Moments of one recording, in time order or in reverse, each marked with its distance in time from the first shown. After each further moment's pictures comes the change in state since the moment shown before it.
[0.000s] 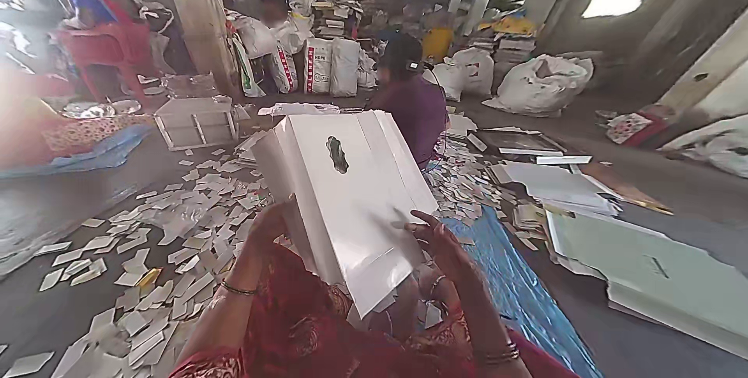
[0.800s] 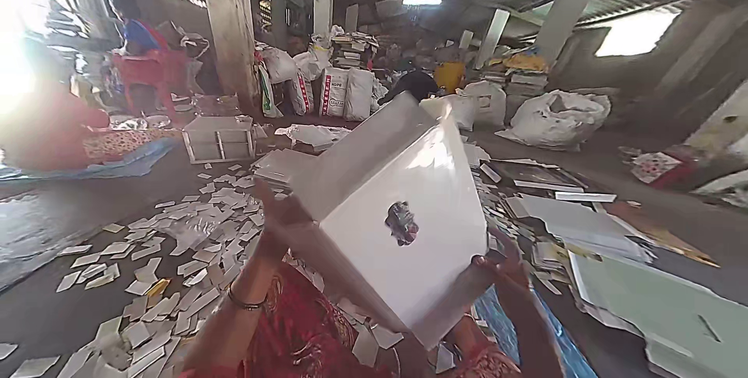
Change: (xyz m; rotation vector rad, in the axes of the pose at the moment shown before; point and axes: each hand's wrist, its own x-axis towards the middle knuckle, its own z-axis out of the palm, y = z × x) left_hand -0.036 0.061 0.081 -0.125 -0.327 0.333; right_hand -0.017 -0.047 -0.045 -0.359 0.469 -0.232
